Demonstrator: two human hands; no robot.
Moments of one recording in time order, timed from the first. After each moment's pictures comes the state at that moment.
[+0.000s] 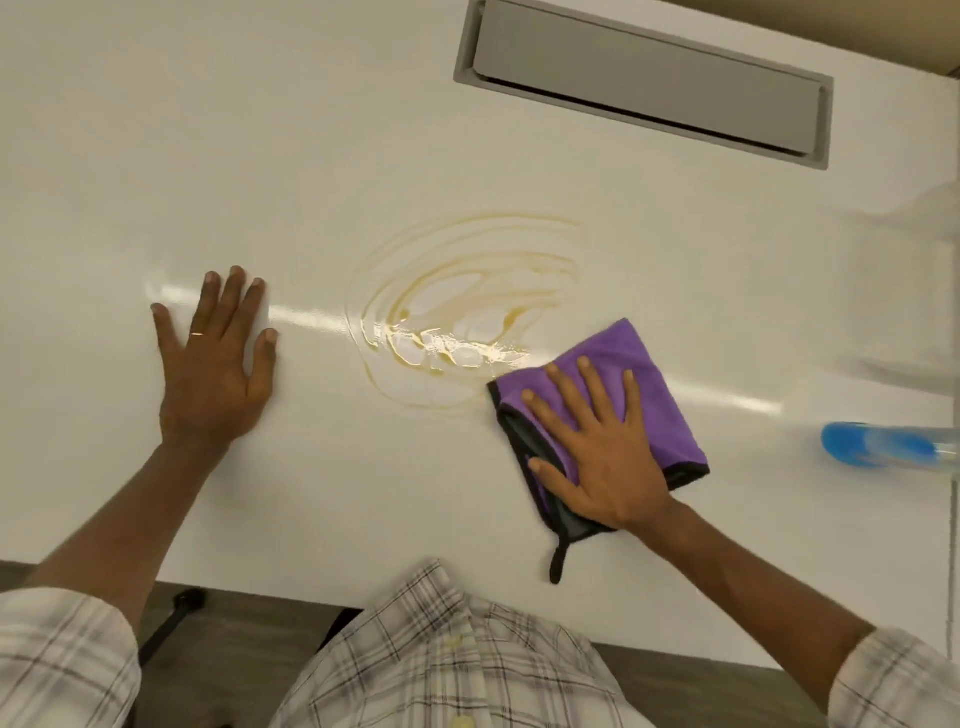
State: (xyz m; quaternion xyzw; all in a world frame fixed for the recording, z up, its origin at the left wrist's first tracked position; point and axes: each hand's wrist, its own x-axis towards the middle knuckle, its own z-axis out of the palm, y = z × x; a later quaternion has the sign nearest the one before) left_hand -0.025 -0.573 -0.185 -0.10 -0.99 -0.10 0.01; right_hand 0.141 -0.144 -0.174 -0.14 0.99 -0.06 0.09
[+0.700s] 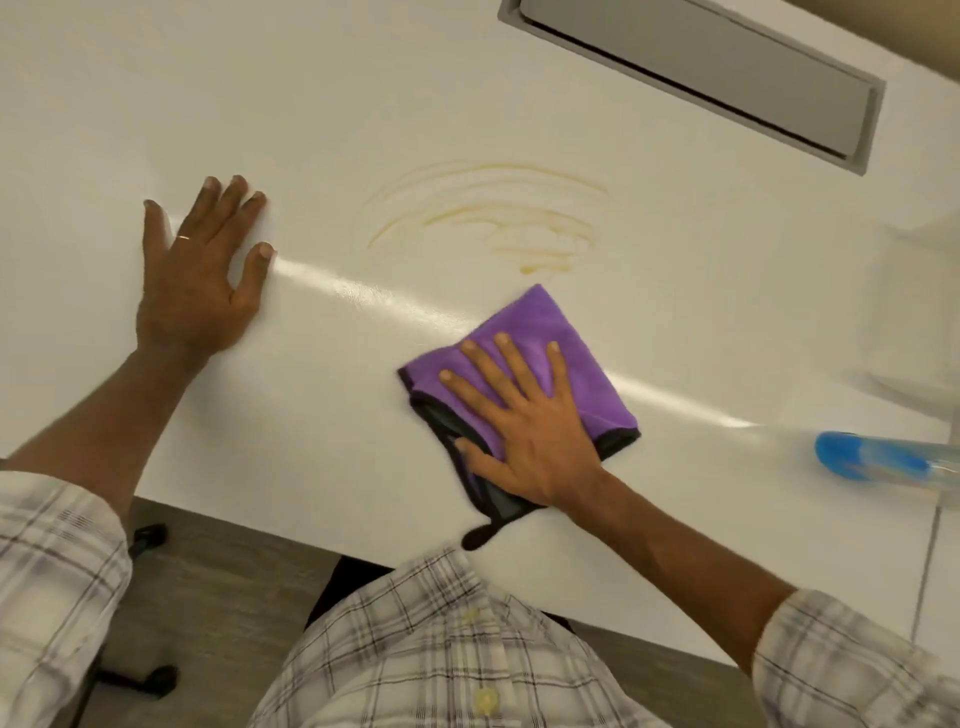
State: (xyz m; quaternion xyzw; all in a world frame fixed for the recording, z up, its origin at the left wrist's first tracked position) left_hand -0.025 -0.576 -0.190 -0.10 -0.98 -0.14 0.05; right_hand 0.132 -0.203 -0.178 -0.24 0.97 -0.07 0.05
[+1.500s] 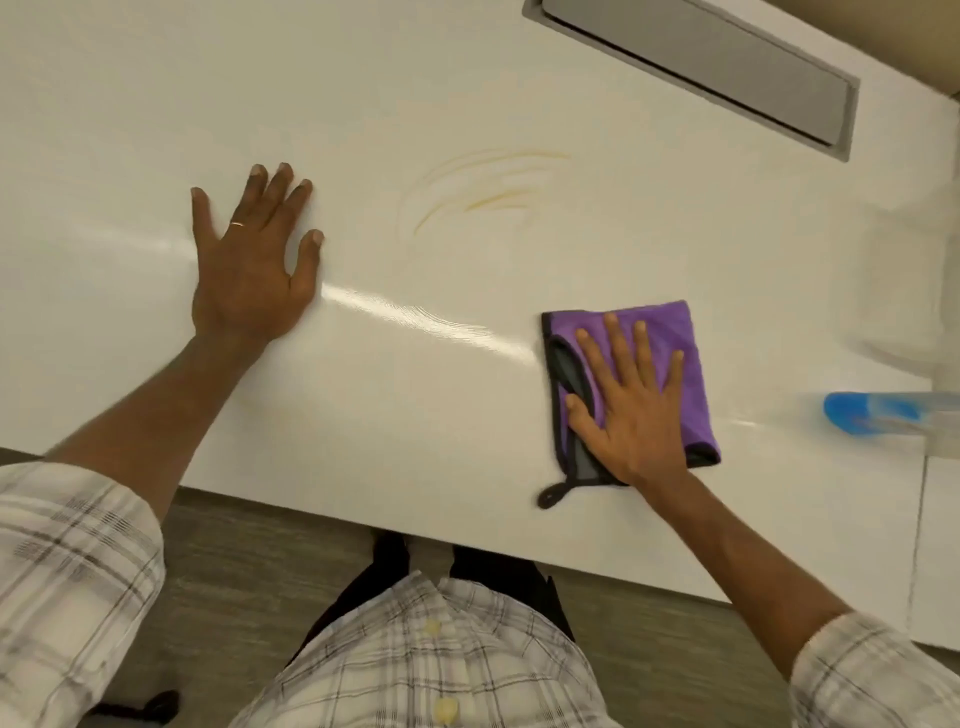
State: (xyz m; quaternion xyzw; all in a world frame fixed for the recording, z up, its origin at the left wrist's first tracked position) left_hand -0.025 -0.577 -0.189 -0.11 -0.98 -0.15 0.05; right_hand 0.163 -0.172 -0.166 0.00 0.99 0.03 0.11
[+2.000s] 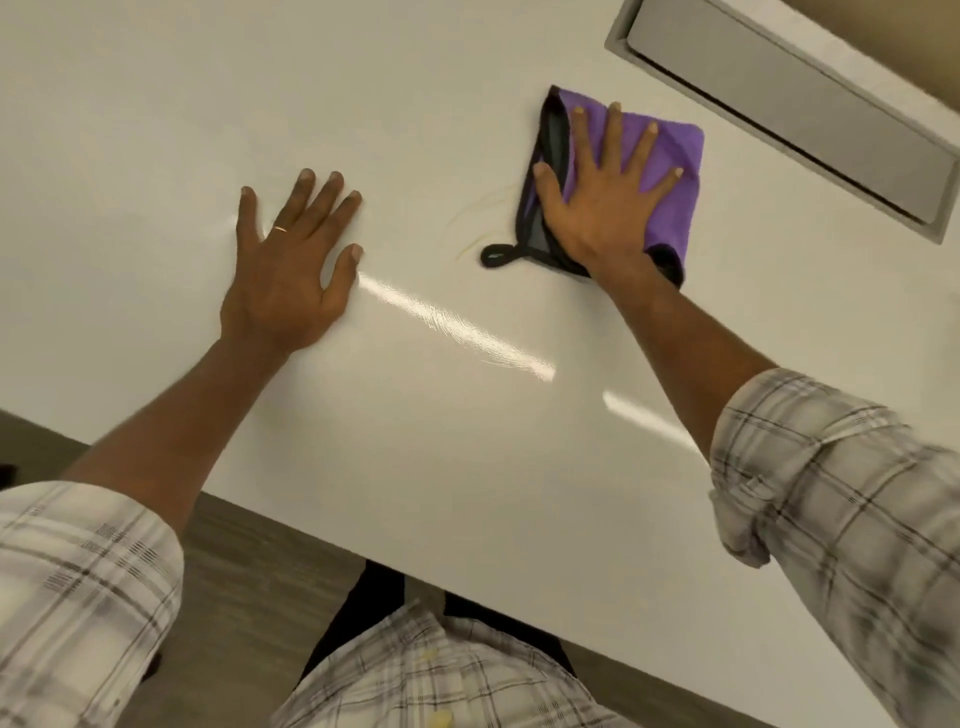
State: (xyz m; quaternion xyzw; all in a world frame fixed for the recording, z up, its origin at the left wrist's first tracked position) left_hand -0.024 -0.571 -0.187 -0.10 -0.98 -0.13 0.06; right_hand -0.131 -0.242 -0.171 0.07 0.99 -0.03 0.08
